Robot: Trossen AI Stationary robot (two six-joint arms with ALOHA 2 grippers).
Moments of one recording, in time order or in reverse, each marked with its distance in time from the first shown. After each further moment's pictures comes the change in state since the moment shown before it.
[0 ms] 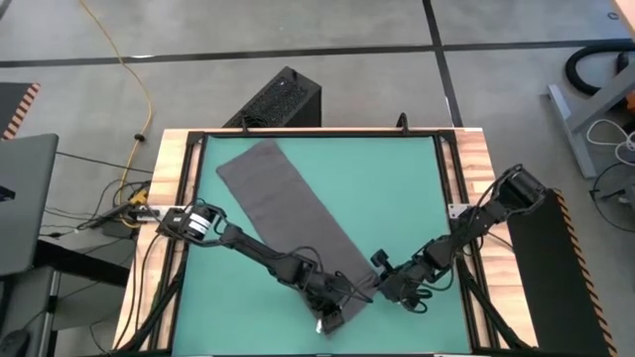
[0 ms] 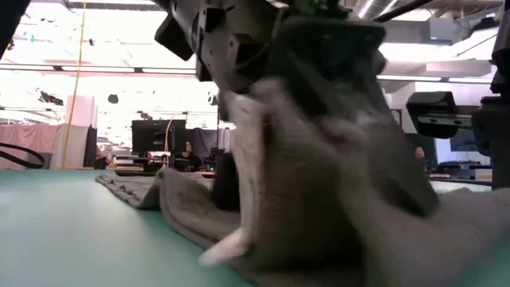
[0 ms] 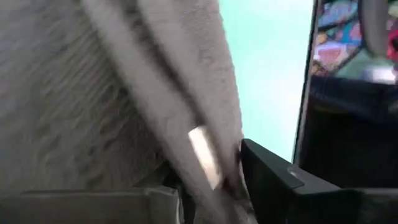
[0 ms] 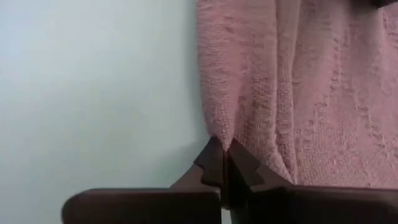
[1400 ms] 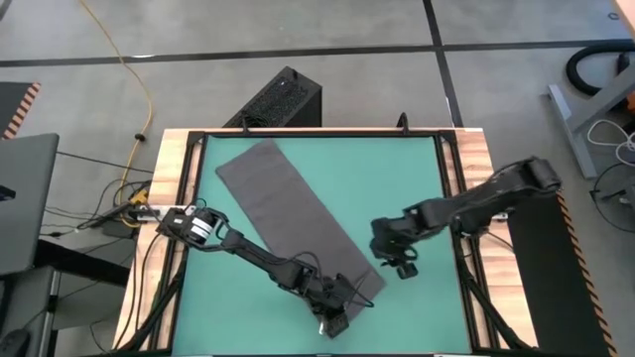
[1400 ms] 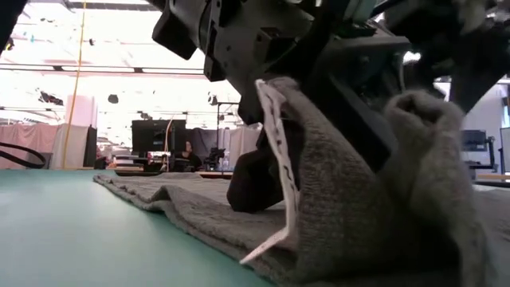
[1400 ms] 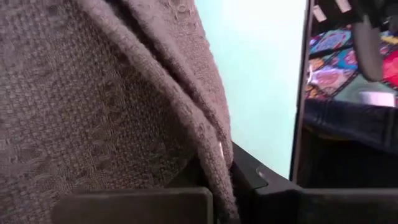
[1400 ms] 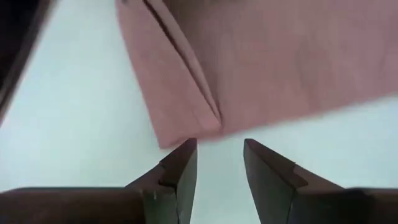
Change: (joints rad) left arm -0.036 0.063 0.018 0.122 -0.097 -0.061; right arm -0.335 -0.289 0.204 -0.516 -0.363 0.096
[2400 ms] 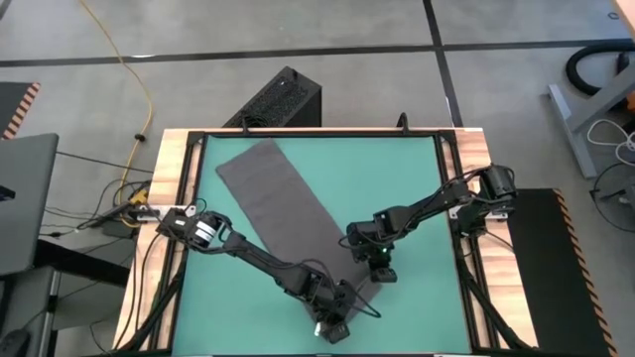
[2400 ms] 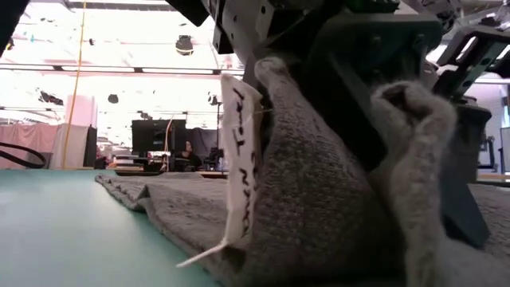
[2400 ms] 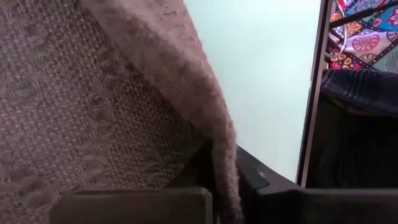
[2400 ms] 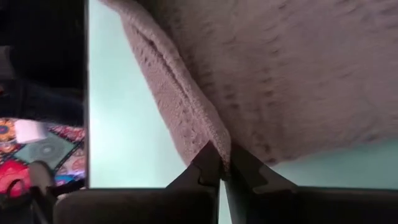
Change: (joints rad) left arm -0.006 0.016 0.192 -0.288 -0.009 0.123; right arm -0.136 0.407 0.038 0.205 -0.473 0.223
